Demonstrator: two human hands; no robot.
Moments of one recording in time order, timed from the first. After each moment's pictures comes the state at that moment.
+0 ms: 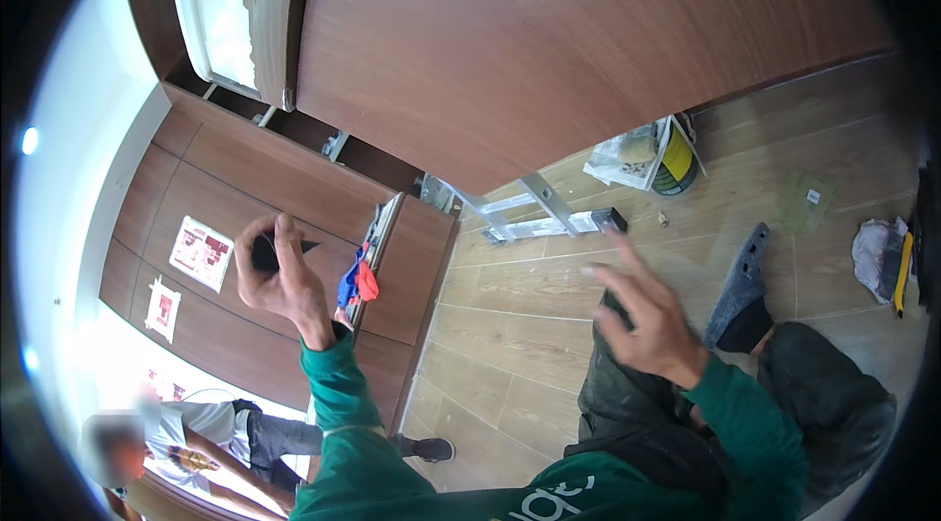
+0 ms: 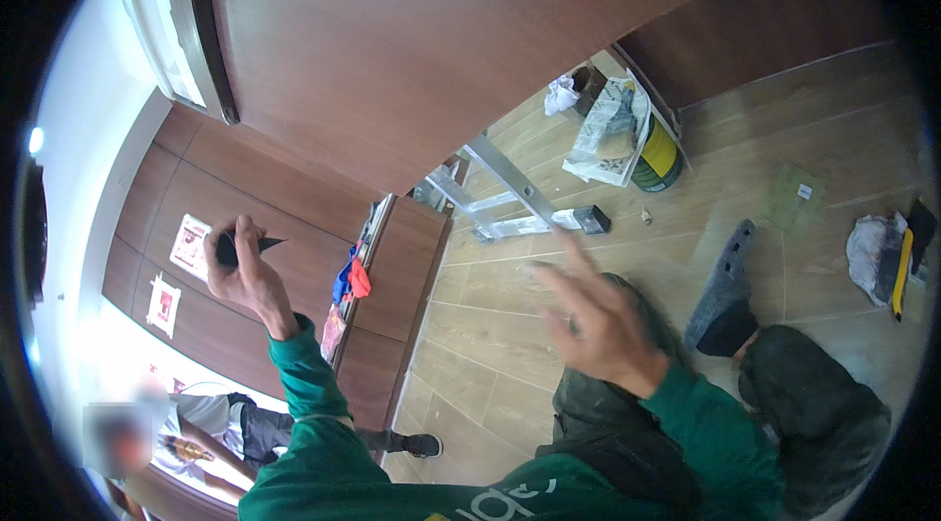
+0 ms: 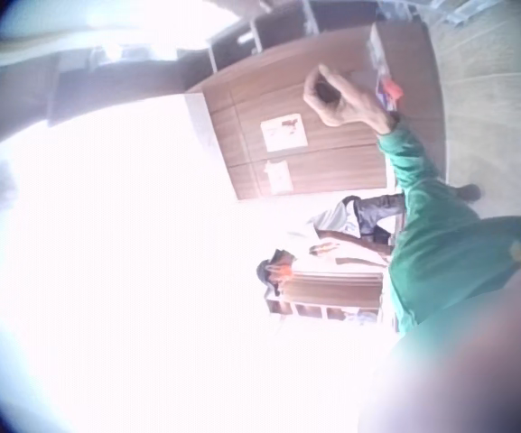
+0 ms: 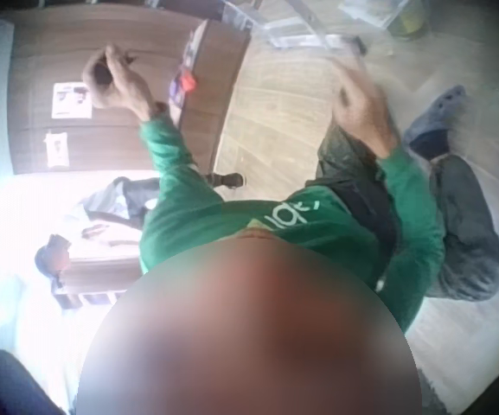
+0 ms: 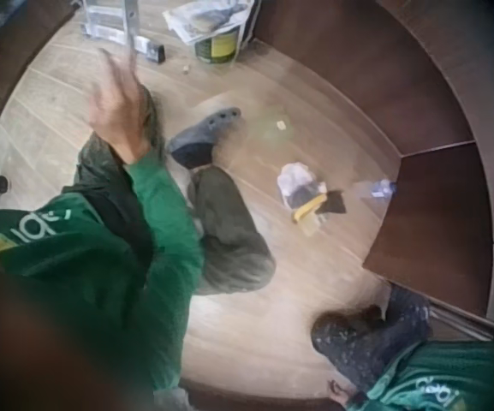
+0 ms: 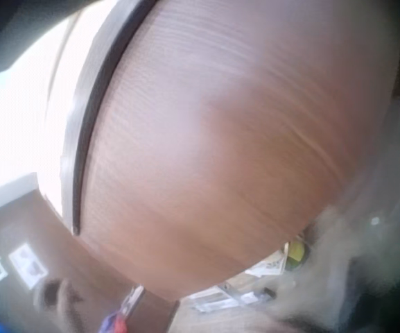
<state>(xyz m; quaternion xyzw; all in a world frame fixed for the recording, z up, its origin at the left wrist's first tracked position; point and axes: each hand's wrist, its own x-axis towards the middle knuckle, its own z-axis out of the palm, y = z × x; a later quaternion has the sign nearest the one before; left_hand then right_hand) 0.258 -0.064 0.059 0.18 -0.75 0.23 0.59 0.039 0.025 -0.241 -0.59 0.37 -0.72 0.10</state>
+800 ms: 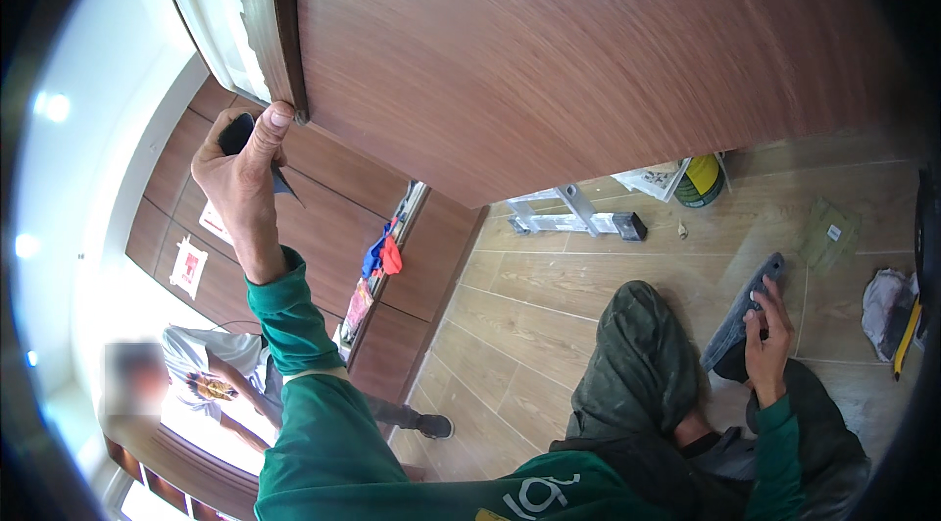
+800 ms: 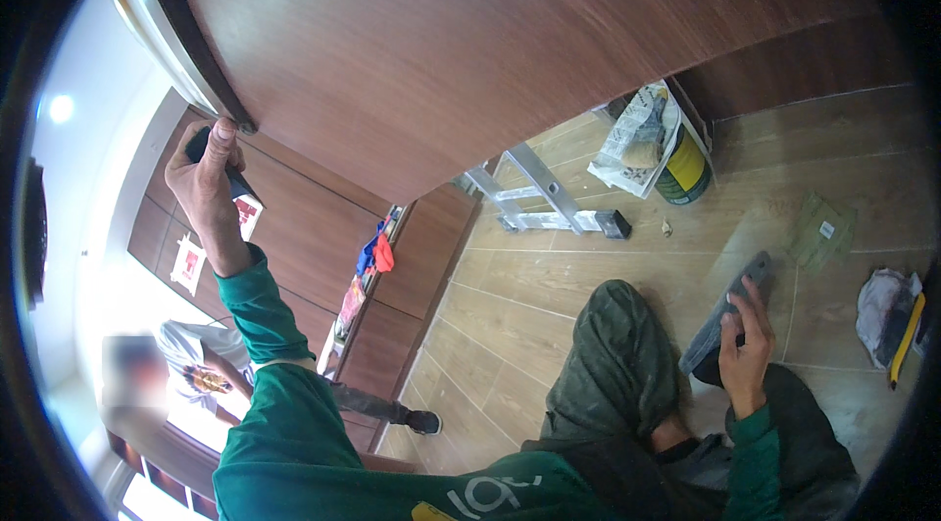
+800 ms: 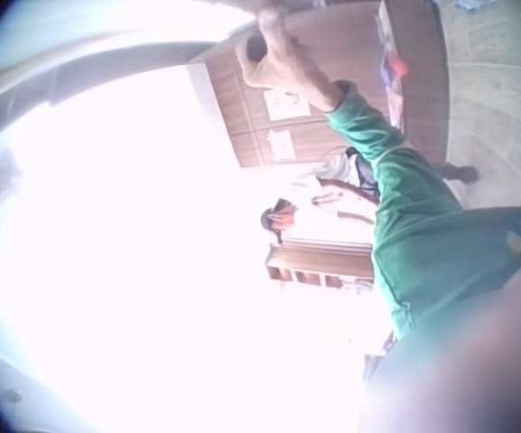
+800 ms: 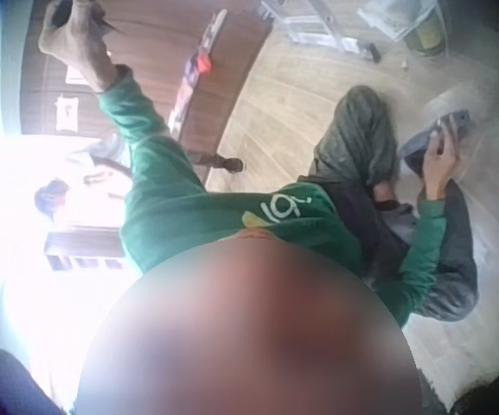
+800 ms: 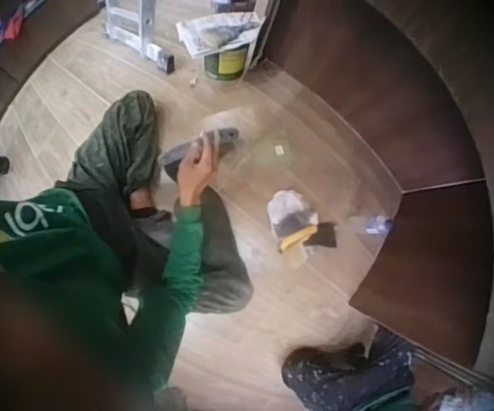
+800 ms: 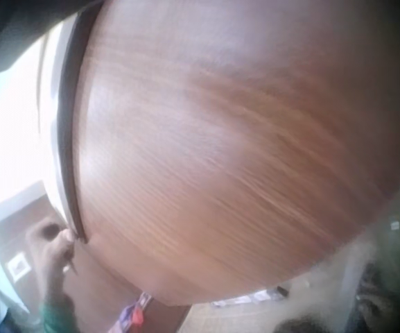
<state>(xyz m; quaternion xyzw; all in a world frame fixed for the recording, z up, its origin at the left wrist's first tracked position) 0.168 -0.032 0.146 0.33 -0.79 0.26 0.44 -0.062 0.054 -0.438 -0.41 0.56 -0.71 0.16</state>
